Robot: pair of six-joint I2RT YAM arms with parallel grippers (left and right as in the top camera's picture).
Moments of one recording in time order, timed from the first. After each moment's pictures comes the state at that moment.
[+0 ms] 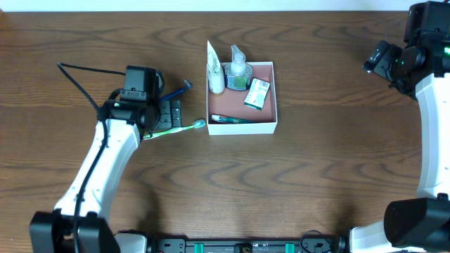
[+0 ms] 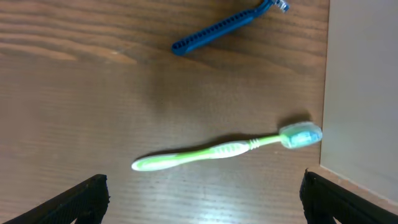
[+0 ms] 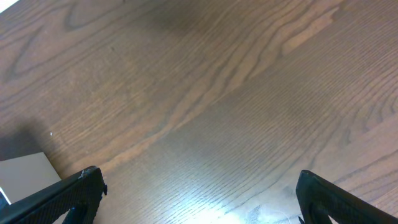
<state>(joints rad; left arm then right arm) -0.12 1.48 1.07 -0.73 -0.03 -0.17 -0.13 1.67 1.75 -1.19 0.19 0.48</state>
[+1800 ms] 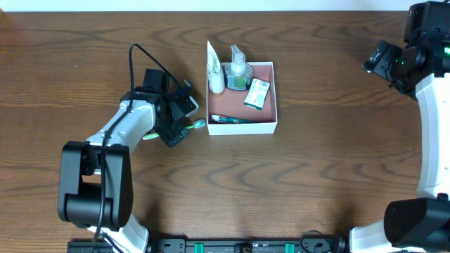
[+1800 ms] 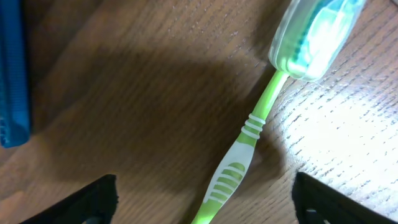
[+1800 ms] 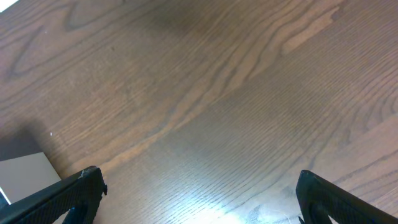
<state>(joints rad) -0.12 1.81 1.07 -0.64 0.07 0.77 -0.13 1.67 1.75 -1.19 0.19 0.48</state>
